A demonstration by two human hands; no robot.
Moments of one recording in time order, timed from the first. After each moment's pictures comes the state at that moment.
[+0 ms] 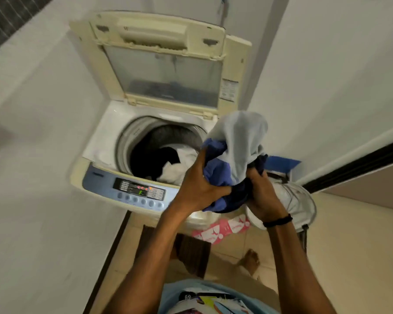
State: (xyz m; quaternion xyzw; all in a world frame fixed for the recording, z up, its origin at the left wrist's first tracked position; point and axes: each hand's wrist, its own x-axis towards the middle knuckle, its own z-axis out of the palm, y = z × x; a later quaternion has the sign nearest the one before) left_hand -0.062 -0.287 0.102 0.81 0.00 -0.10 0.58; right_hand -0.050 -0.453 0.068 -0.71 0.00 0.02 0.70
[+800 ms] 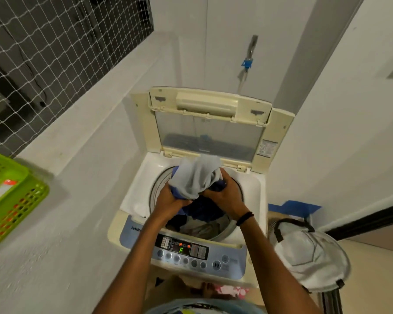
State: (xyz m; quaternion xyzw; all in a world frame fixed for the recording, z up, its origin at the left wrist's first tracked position) left_hand 0.045 -0.070 0.048 0.80 0.13 -0.05 0.59; right_hand 0.075 -0.265 0.057 -0.77 -0.08 0.04 0.63
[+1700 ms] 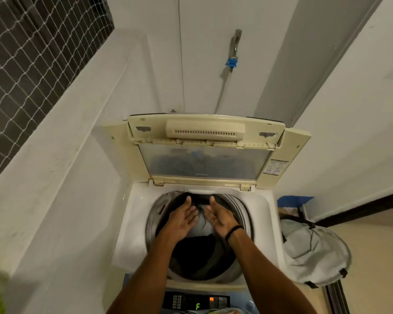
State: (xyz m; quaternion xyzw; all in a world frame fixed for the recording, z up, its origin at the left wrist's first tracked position) left_hand 0.190 -0.070 -0.057 0.42 0.36 -0.30 0.78; right_hand 0.182 -0.226 -0.077 -0.42 0.37 0.19 0.80
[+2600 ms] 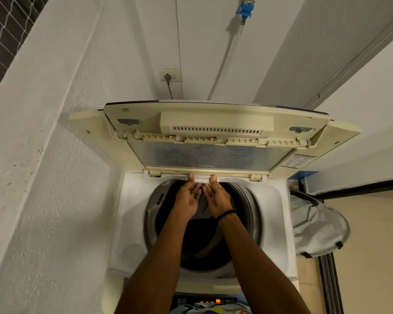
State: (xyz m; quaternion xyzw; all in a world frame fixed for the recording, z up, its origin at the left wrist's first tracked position) left_hand 0.256 -0.094 -0.118 0.34 0.39 -0.23 0.83; right_hand 0.237 -0.203 -0.134 -0.31 0.41 0.08 0.85
